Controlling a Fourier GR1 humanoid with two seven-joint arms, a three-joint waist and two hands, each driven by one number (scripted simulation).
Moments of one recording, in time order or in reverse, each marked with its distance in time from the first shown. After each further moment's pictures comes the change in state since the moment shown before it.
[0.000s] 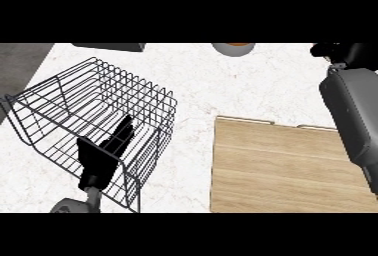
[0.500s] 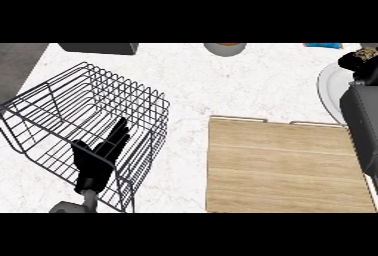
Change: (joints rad) left arm 0.024 0.001 0.022 0.005 0.004 0.010 -0.016; right arm 0.082 -0.024 -0.194 0.090 0.224 -0.254 0.005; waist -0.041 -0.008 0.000
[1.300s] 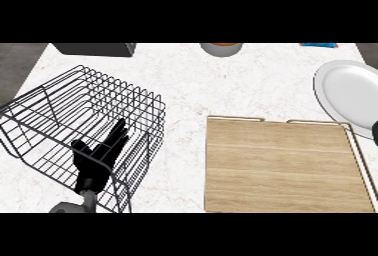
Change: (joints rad) left arm 0.005 -0.006 0.015 0.019 -0.001 -0.008 -0.010; right arm 0.089 -0.086 -0.325 0.194 0.078 -0.291 -0.006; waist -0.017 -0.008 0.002
